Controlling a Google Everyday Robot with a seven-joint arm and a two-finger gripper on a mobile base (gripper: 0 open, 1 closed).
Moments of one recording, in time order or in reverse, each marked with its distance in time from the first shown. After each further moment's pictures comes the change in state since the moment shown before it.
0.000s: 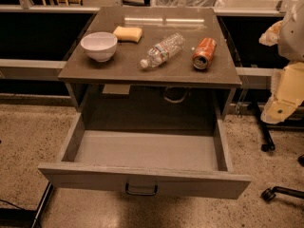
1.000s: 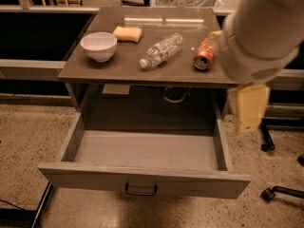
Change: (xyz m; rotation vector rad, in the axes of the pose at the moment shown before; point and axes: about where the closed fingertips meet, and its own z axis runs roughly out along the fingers) arm -0.066 0.026 0.017 0.144 0.176 -0.431
